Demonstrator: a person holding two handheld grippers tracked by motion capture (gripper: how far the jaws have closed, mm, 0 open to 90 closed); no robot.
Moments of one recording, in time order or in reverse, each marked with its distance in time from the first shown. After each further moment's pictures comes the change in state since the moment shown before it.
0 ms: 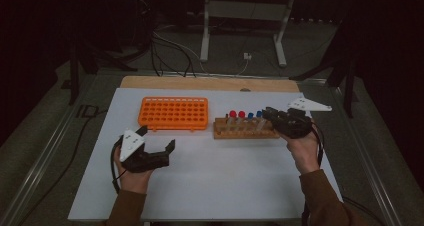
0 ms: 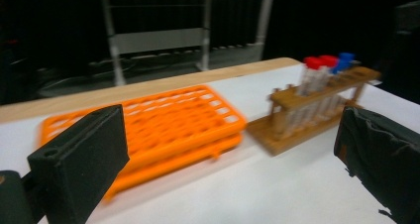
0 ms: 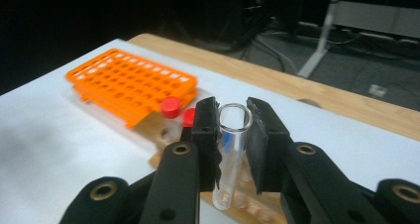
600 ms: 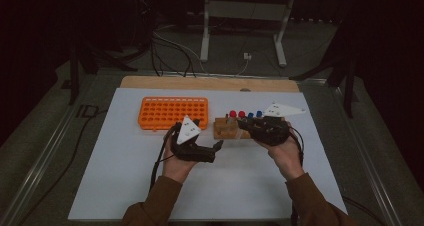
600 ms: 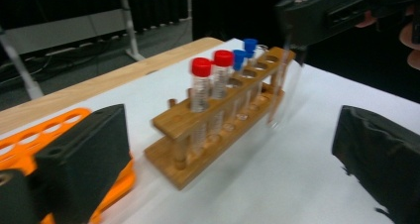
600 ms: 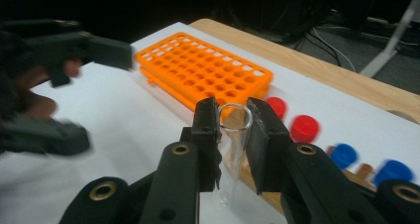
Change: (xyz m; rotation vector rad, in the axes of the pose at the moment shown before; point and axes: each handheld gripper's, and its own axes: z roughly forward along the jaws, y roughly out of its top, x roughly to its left) left arm -0.074 0.024 0.081 0.104 -0.265 0.123; right arm 0.051 0.003 0.022 0.044 0.178 -0.070
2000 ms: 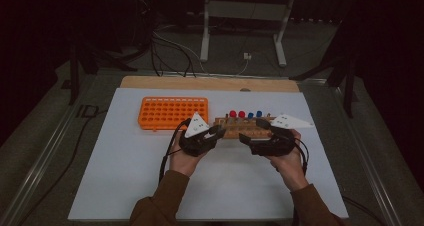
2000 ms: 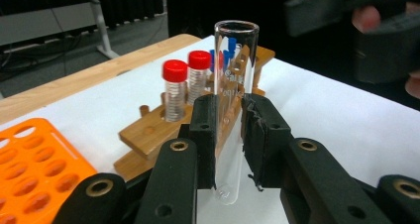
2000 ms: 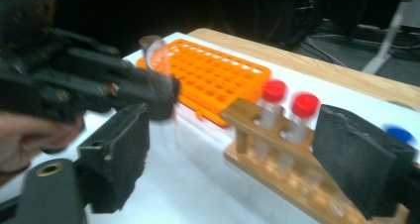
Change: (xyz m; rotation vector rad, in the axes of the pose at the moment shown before) left arm 0.005 0.003 0.022 0.013 -0.095 -0.010; right arm 0.000 -0.032 -0.016 -0.076 -0.039 0.055
